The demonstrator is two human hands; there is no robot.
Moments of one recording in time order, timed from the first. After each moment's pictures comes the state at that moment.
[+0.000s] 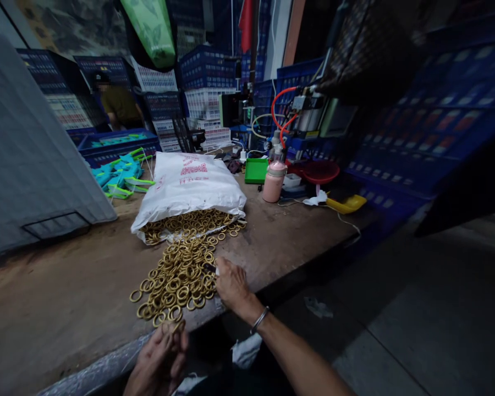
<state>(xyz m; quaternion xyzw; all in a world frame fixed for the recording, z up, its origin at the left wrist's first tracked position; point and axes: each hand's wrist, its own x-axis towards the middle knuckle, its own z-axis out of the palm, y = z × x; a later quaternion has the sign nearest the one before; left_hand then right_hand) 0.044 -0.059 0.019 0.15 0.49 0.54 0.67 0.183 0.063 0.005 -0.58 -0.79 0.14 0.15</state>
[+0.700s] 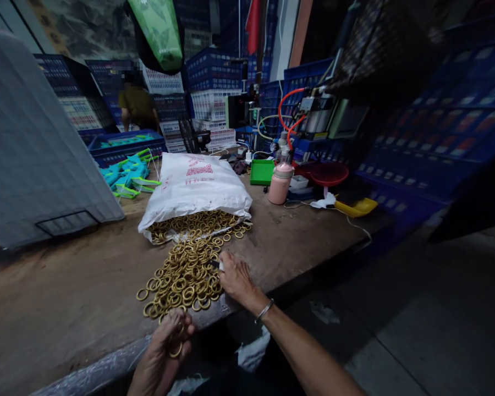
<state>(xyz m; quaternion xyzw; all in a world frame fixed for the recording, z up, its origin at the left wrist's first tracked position) 0.033 -0.040 0.015 0.08 0.47 0.57 0.67 0.184 0.081 0.005 -0.56 -0.79 0.15 0.20</state>
